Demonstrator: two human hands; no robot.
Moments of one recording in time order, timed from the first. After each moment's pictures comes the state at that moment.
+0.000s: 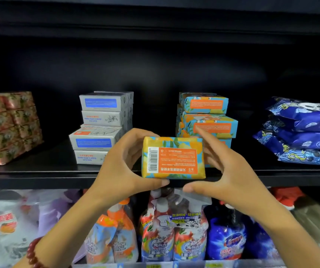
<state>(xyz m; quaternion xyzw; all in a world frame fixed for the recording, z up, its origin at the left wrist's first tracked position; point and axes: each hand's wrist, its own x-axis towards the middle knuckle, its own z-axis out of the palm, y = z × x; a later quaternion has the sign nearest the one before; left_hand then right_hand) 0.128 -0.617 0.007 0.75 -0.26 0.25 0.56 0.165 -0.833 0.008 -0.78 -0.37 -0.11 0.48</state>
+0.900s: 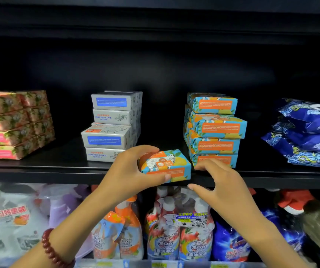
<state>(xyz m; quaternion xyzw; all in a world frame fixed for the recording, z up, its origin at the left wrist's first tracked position) 0.134 -0.608 -0.005 0.87 -0.10 0.26 0.42 0.176 -0.821 -0.037 -0.86 -0.31 -0.29 0.28</state>
